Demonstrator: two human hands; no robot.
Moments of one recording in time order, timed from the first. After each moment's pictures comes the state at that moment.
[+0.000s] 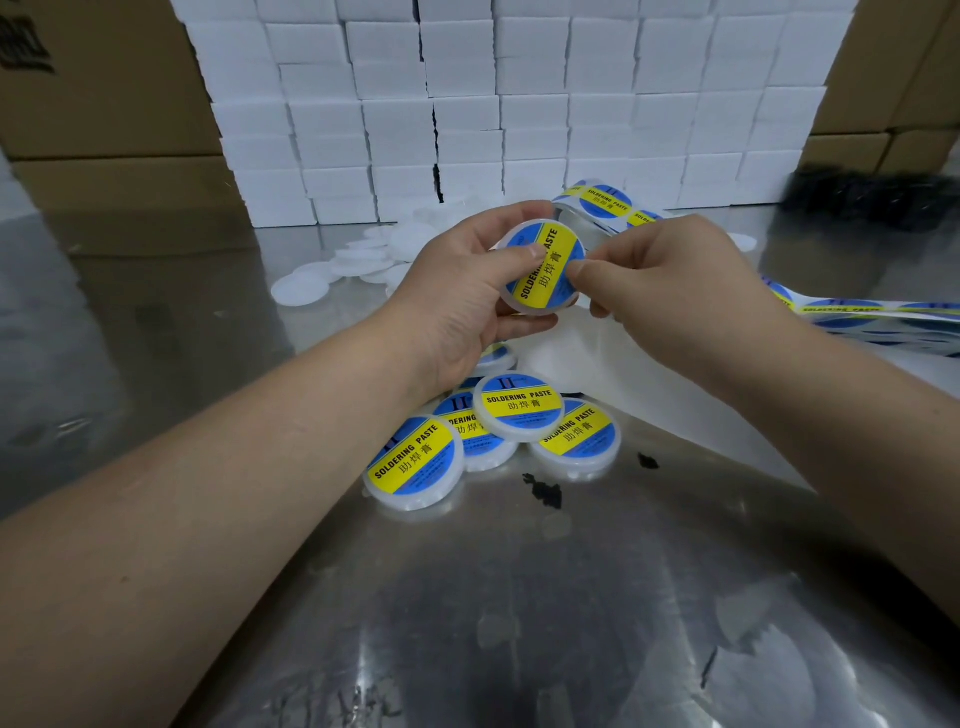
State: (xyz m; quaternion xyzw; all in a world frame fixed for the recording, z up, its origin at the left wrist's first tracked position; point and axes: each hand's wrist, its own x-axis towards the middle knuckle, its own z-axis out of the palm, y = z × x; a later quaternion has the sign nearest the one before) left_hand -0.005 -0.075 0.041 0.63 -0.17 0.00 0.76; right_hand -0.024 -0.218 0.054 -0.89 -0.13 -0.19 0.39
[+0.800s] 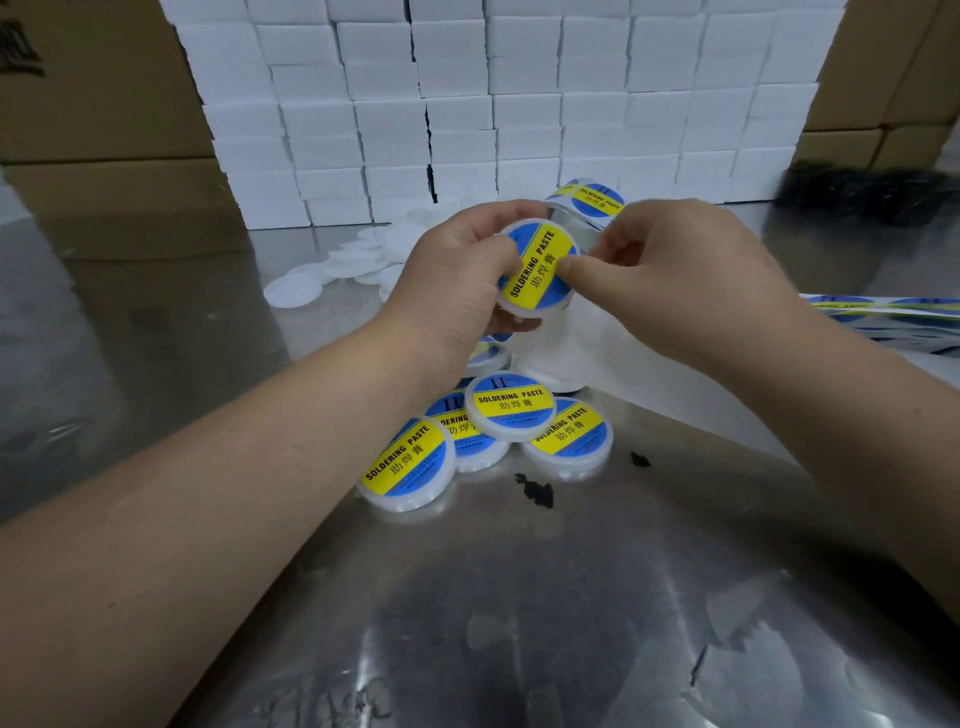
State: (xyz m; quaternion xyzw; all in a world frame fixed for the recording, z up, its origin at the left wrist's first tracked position) left_hand -0.012 -0.079 0.045 0.70 -0.14 0.08 0.70; right_hand -0.021 -0.225 0.059 -0.93 -0.10 -0.25 0.23
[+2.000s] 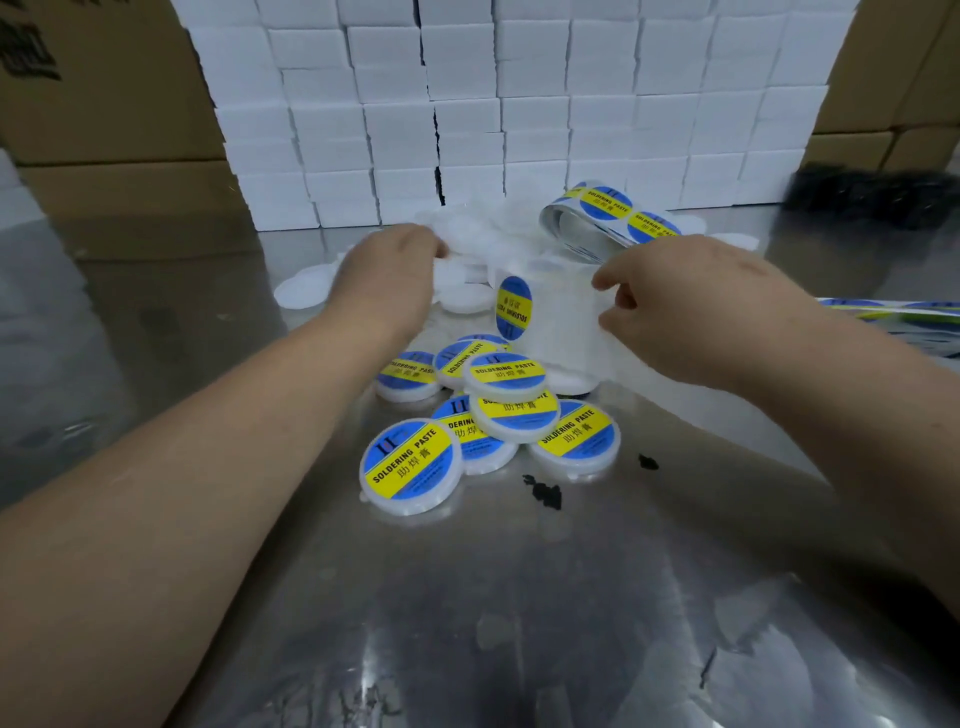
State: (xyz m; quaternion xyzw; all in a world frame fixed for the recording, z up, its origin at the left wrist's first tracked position) left_hand 0.027 -0.027 0.035 0.91 -0.01 0.24 0.35; right_hand -0.025 -0.227 0.061 -0.98 -0.11 -0.17 0.02
